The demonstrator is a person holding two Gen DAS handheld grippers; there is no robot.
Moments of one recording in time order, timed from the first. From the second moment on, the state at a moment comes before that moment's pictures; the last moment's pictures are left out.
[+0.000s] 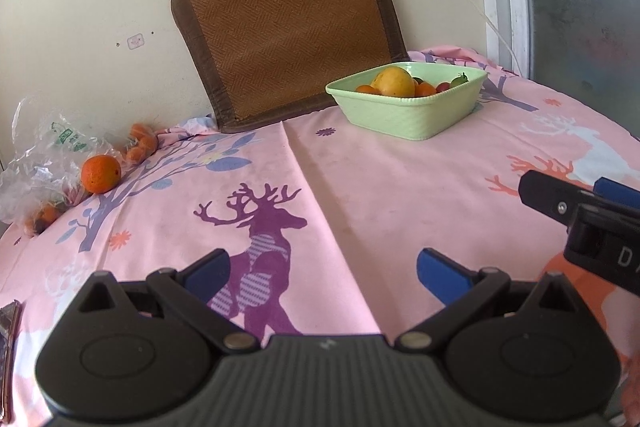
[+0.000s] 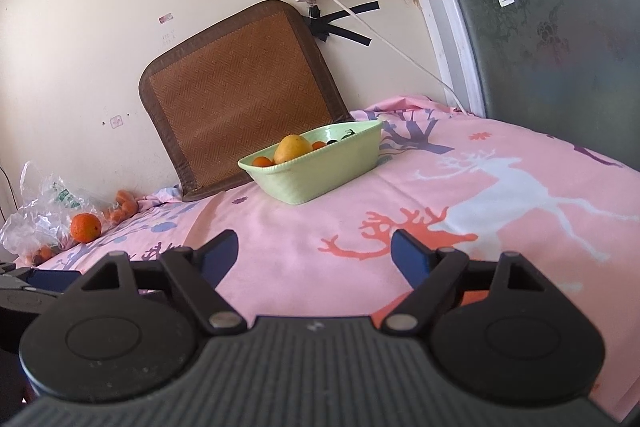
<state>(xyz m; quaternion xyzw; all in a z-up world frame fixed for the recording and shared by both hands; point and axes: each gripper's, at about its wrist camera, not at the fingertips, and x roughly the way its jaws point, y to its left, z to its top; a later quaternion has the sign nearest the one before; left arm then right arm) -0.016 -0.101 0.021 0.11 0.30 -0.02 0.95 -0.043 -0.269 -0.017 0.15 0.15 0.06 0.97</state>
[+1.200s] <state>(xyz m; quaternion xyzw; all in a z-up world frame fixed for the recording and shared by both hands) -0.015 -0.102 0.018 0.10 0.31 -0.02 0.95 -0.041 -0.271 -0.017 0.16 0.16 0.08 0.97</state>
